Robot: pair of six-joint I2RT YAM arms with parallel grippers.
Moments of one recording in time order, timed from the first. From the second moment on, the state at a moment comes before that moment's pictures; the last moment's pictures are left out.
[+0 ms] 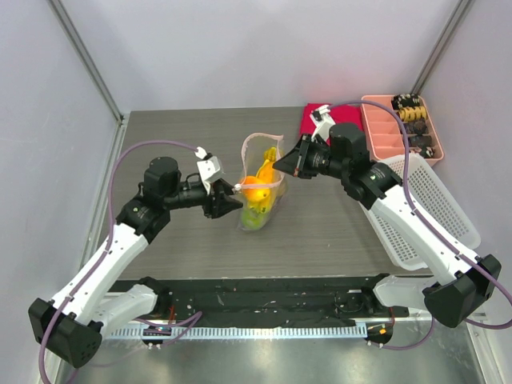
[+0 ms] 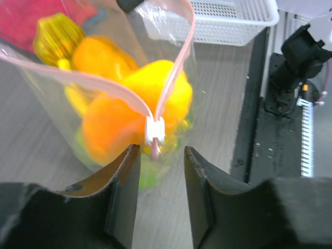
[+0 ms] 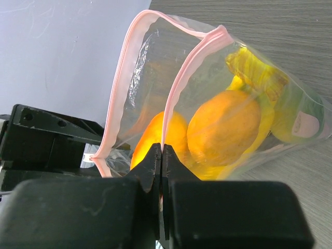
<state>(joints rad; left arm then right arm) -0.46 0.97 0.91 -0.27 0.77 0.16 0.56 1.23 1.26 -0.39 -0.32 0.68</state>
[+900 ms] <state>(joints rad) -0.47 0.98 0.91 -0.15 0.73 0.12 0.53 1.17 1.23 -0.39 -0.32 0.59</state>
